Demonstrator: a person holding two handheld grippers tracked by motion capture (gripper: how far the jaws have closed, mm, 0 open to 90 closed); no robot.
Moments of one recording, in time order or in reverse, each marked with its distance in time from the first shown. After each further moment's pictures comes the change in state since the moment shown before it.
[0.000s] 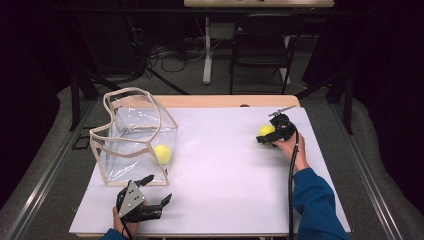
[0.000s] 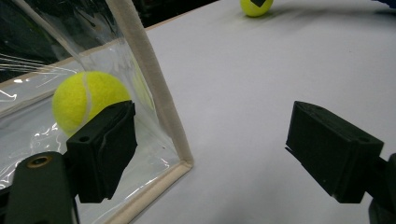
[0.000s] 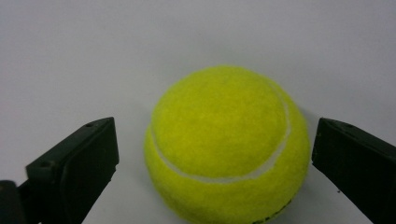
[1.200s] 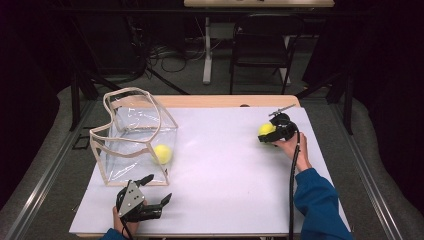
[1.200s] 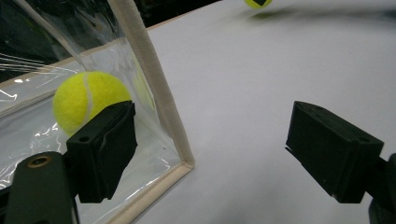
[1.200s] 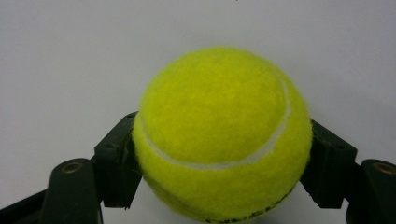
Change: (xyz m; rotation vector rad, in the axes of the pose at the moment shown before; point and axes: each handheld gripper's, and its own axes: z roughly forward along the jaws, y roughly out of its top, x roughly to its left) left arm 0.000 0.000 0.000 0.000 -0.001 -0.003; right arm 0.008 0.004 -0.014 0.024 -0.009 -0.023
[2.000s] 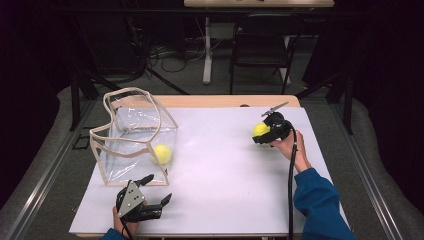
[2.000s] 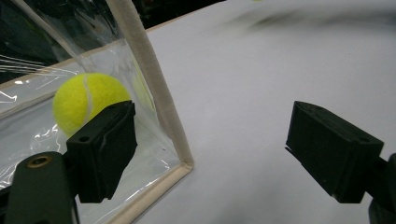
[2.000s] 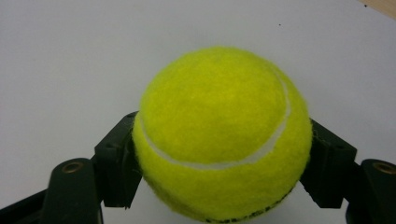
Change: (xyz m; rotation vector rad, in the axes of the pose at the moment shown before) left arm 0.000 0.000 0.000 -0.002 -0.001 0.000; right arm 0.032 0.015 -0.018 0.018 0.027 -0.100
